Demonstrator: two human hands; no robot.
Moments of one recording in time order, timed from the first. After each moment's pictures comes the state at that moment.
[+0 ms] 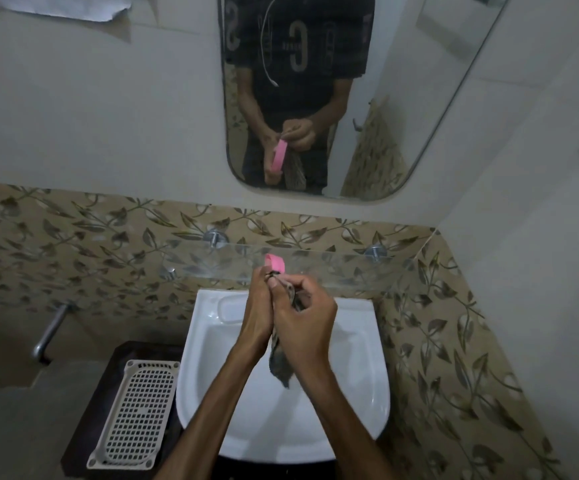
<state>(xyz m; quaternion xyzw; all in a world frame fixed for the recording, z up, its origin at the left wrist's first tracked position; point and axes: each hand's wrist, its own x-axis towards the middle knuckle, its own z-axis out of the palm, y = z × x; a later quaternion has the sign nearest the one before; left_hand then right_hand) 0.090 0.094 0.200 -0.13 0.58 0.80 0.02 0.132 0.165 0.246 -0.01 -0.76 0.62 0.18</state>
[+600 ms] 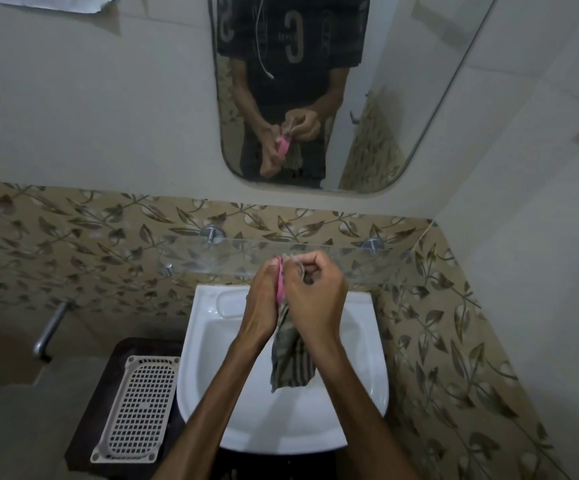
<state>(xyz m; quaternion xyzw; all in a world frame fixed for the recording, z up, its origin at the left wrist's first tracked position) 0.088 0.100 0.204 -0.07 0.65 0.75 -0.02 0.110 0.182 0.260 -0.05 -0.79 0.59 0.19</state>
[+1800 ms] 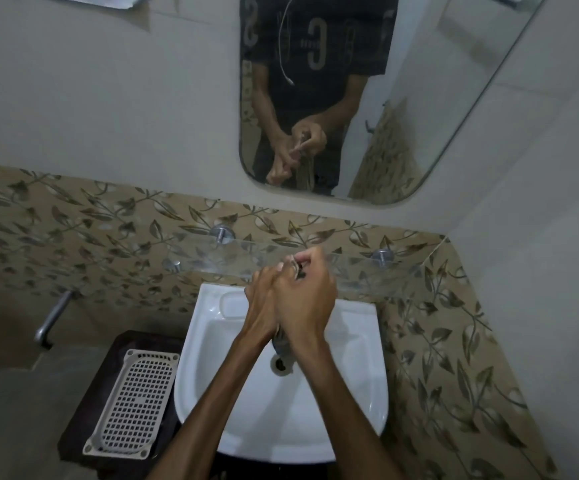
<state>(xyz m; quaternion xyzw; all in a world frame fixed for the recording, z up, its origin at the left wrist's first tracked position) 0.078 0.095 0.208 -0.11 0.86 0.50 -0.01 0.096 0.153 0.268 -0.09 -0.86 0.48 0.14</state>
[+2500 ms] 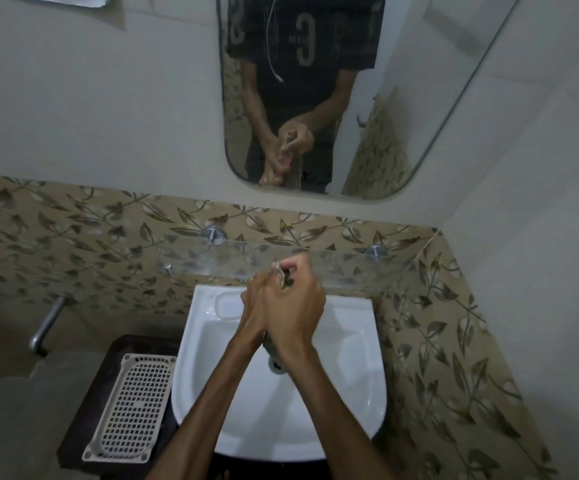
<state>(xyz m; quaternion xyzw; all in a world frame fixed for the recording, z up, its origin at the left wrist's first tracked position) 0.067 0.099 0.177 -0.14 0.79 0.59 0.04 0.098 0.152 0.249 -0.10 -0.85 0.50 0.16</state>
